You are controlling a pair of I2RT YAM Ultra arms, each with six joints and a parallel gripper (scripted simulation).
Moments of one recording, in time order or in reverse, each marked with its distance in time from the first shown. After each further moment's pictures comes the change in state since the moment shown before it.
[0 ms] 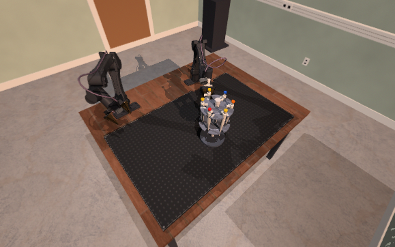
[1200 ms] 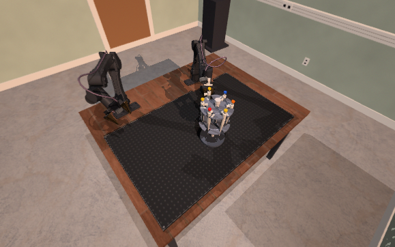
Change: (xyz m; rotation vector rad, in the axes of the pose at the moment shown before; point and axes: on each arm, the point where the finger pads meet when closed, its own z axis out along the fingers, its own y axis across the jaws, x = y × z) left arm -0.006 0.000 0.000 0.001 -0.012 0.002; right arm 0.000 0.000 0.000 0.000 0.000 0.000
